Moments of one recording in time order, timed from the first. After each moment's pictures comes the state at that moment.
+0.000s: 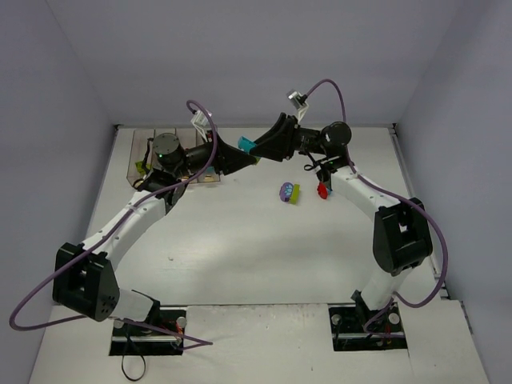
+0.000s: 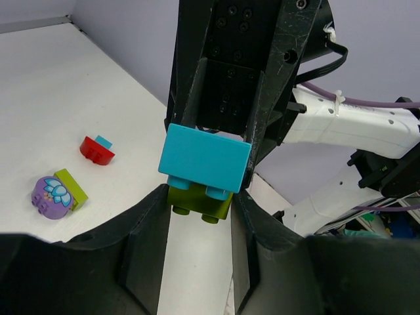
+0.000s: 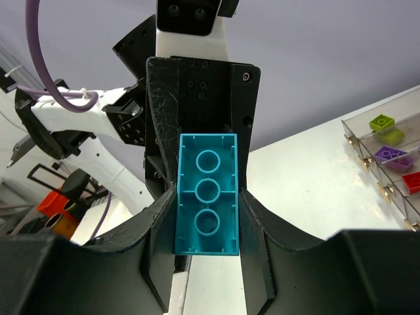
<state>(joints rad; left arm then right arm) -0.37 1.40 1.10 0.41 0.84 -0.75 0.37 1.73 1.25 1.01 -1.13 1.02</state>
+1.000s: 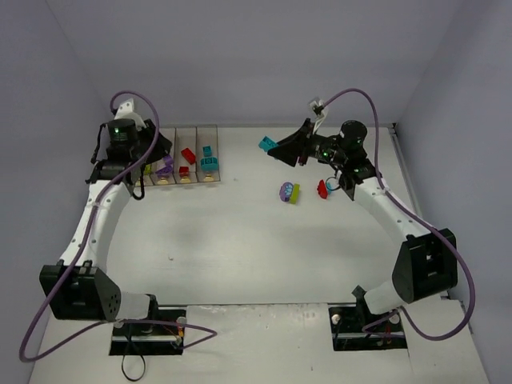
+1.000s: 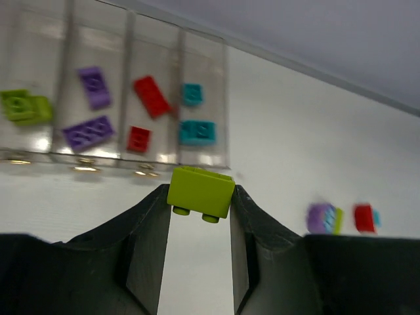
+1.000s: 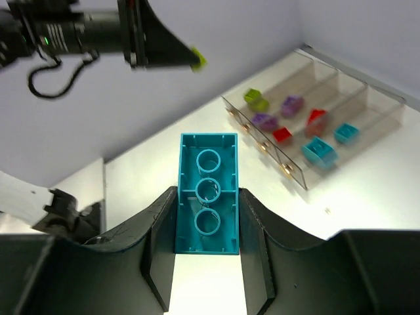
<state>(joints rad) -0.06 1.32 1.28 -0.38 0.12 -0.45 0.29 1.49 1.14 0.44 -0.94 0.45</state>
